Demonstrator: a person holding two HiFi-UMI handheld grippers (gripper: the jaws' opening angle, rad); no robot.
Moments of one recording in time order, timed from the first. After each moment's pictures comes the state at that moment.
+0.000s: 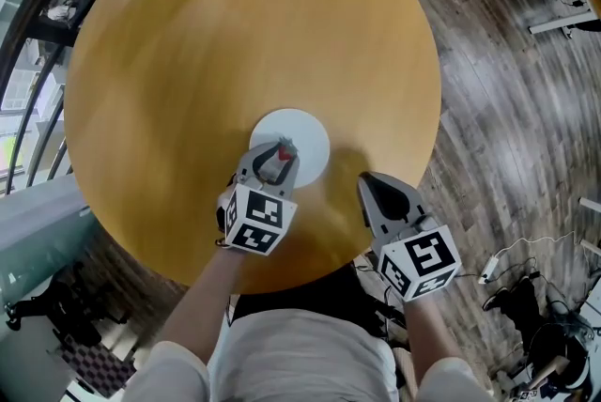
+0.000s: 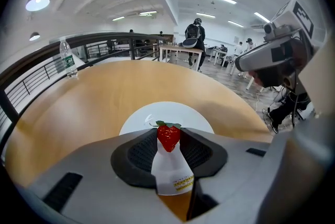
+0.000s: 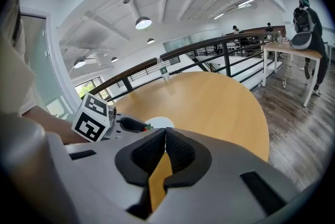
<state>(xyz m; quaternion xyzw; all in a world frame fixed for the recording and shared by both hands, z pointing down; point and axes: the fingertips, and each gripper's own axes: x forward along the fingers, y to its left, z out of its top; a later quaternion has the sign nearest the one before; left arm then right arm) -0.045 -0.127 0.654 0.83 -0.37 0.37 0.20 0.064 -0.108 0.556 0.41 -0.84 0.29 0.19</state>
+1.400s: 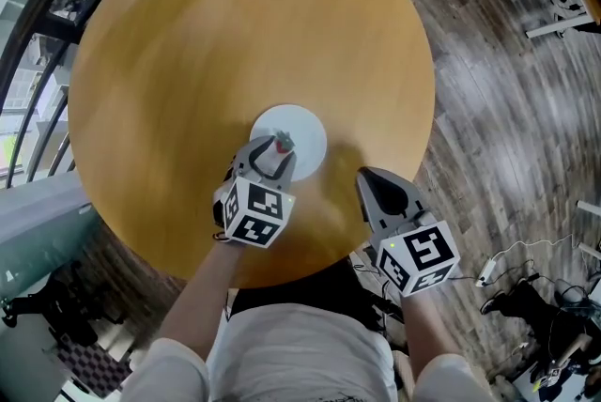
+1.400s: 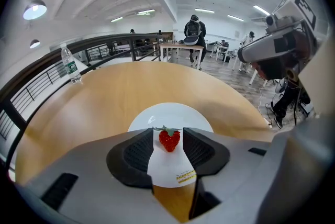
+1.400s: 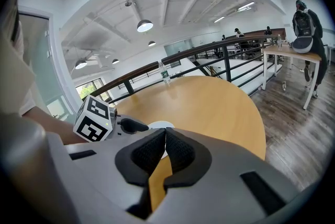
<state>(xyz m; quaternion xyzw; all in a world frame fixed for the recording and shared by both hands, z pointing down) -0.049 -0.125 0.645 0.82 -0.38 0.39 0.18 0.067 -0.105 0.539 0.41 -0.85 0.27 0.18</state>
